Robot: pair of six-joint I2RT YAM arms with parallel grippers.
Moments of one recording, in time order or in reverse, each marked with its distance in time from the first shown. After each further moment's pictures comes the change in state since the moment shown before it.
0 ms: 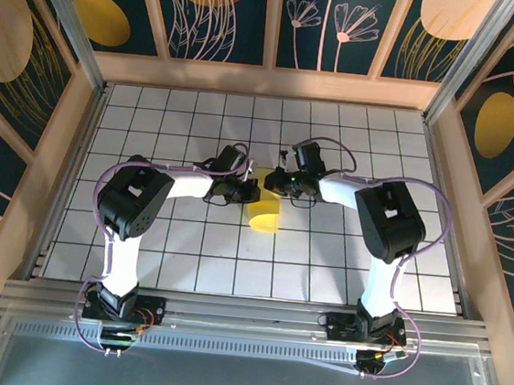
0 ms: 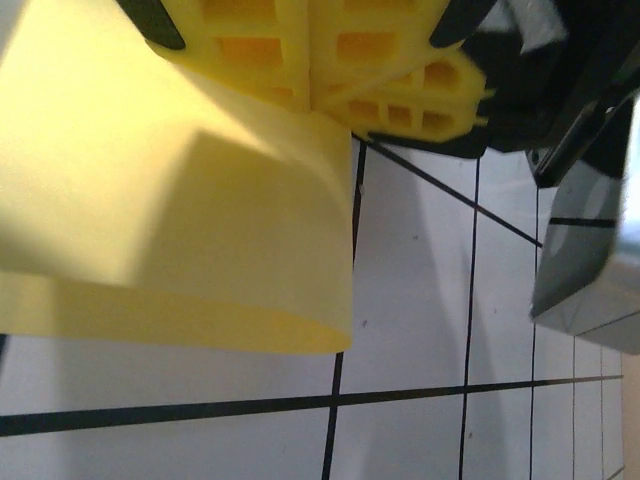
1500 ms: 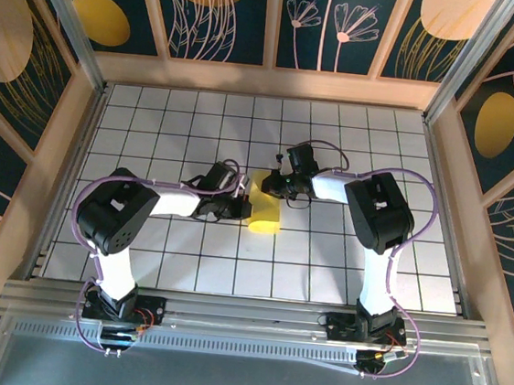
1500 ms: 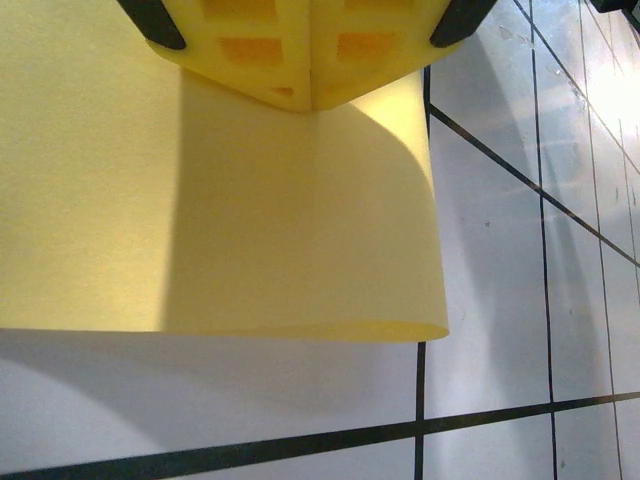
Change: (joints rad) left arm -0.038 -0.174 -0.255 0.093 -0.013 -0.014; right arm 0.004 0.092 0.054 -0.043 0.019 -0.002
